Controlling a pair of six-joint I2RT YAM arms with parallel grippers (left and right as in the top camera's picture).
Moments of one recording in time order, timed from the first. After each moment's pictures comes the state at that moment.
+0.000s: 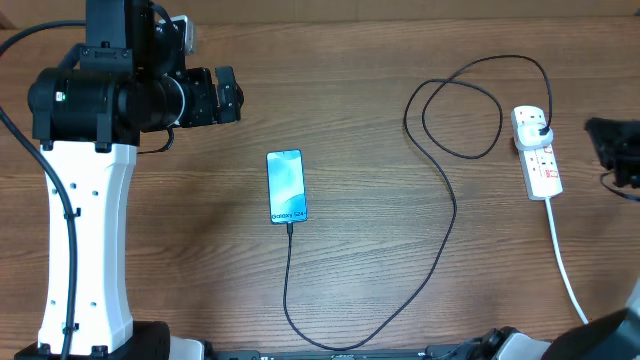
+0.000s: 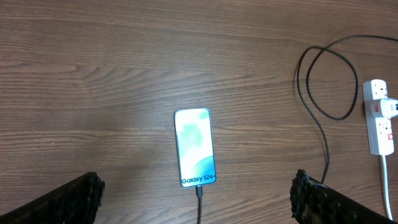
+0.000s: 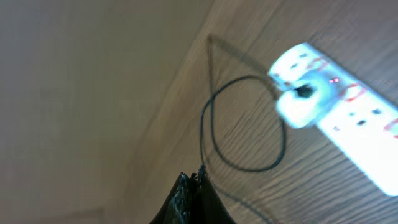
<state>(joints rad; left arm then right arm) -0.08 1.61 2.01 -1.39 0.21 -0.21 -0.68 1.43 1.23 -0.64 -0.76 0.51</state>
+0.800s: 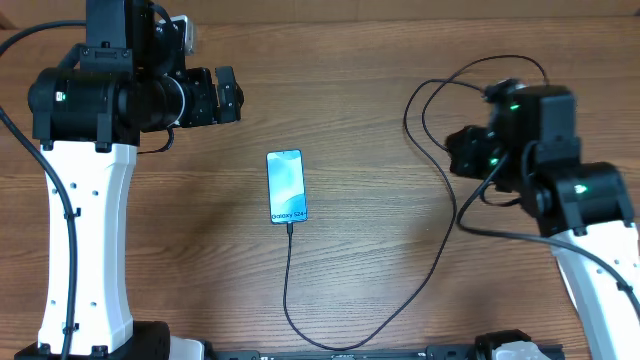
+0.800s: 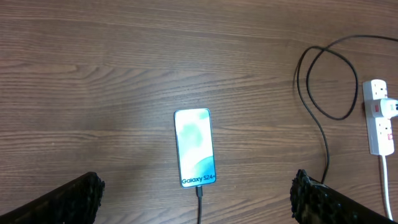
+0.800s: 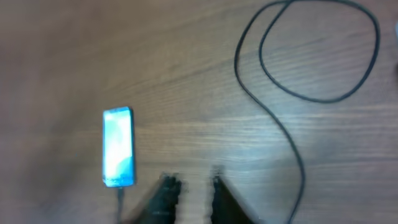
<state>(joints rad) -0.08 1.61 2.01 -1.39 0.21 -0.21 0.18 1.23 1.32 -0.98 -0.15 0.36</state>
